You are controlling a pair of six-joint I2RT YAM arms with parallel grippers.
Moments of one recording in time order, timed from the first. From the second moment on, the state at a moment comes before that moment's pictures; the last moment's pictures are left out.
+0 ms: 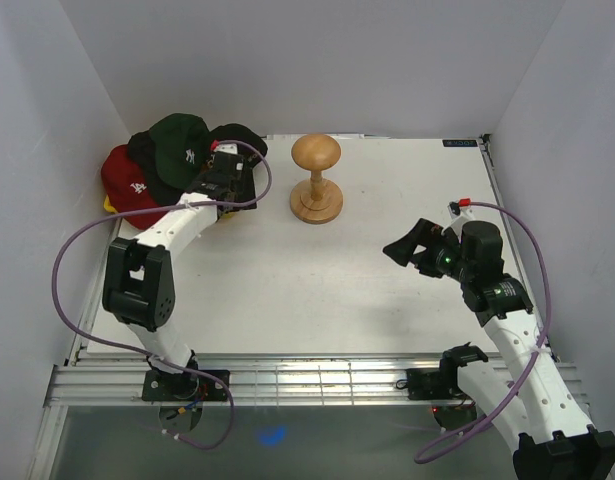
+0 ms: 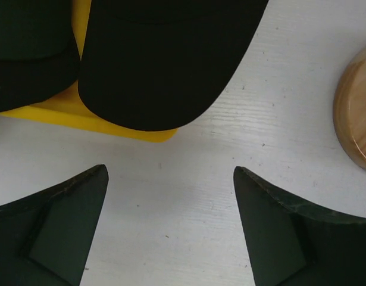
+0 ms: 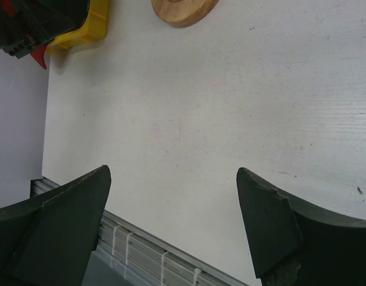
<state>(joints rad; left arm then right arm) -0.30 1.70 1.30 -0.40 -0.34 -0.27 0.22 0.73 0.70 -0.46 -0.36 0.60</state>
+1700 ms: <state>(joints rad) -0.35 2.01 1.57 -0.32 -0.82 -0.14 0.22 0.77 0.69 -0.36 -0.44 0.60</state>
